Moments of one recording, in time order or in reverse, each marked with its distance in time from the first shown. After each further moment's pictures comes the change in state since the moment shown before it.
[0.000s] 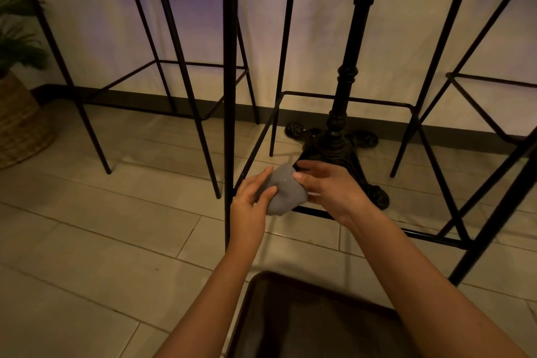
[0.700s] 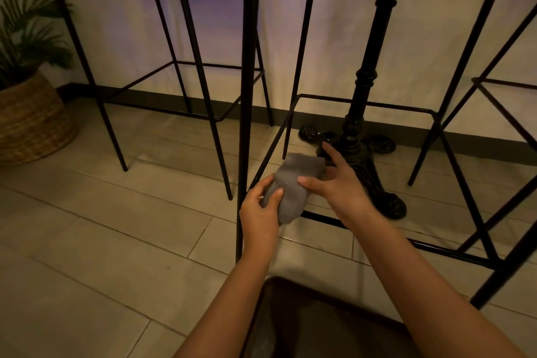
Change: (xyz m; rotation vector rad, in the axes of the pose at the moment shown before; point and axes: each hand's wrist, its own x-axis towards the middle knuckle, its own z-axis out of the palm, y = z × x) left_hand 0.005 0.003 0.007 0.000 0.242 -0.180; right_hand 0.019 0.005 0.009 -0.042 0.034 -0.157
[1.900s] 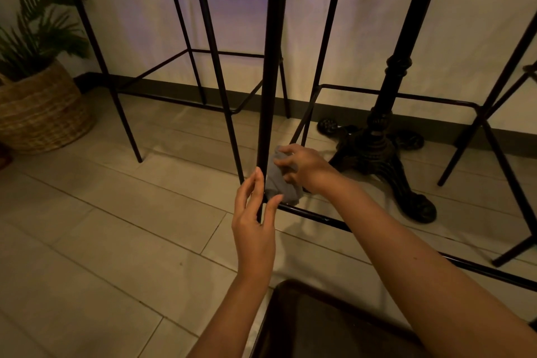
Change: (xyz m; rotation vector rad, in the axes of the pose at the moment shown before) left_hand 0.012 -0.027 -0.032 0.241 0.110 0.404; right_hand 0.089 0.012 0.072 -0.087 -0.245 0.236
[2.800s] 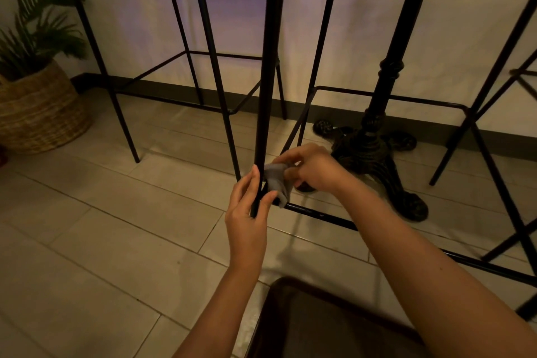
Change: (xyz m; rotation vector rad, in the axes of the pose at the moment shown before) left_hand 0.003 0.001 -0.009 -0.070 -0.052 -0.044; right_hand -0.038 -0.014 -0.017 -0.706 -0.067 -0.202
